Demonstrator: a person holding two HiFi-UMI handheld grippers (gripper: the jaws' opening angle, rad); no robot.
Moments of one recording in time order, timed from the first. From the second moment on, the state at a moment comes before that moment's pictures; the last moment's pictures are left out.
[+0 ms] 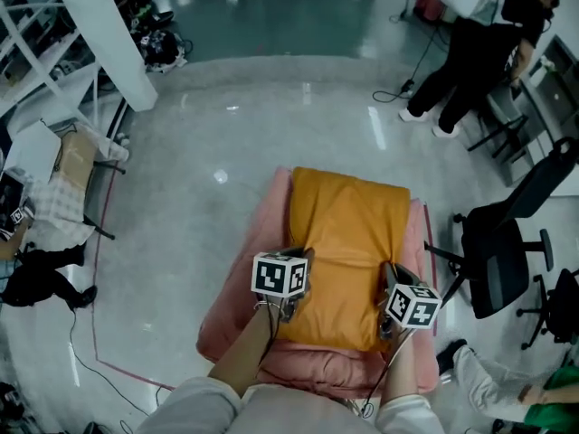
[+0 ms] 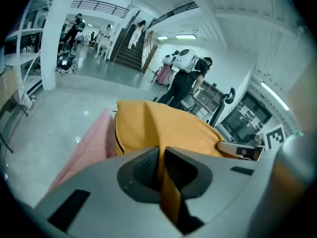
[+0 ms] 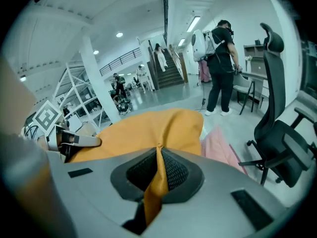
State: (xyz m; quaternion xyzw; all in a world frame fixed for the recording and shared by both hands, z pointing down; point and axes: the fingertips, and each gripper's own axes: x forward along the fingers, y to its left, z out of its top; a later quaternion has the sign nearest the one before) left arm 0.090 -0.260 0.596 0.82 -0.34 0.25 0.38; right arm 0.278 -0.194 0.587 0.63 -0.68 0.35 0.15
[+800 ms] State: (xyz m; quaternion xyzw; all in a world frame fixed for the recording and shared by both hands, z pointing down) left arm -0.046 -0.240 0.392 0.86 -0.41 0.08 0.28; right arm 0.156 -0.196 0.392 0.61 -0.76 0.19 0.08
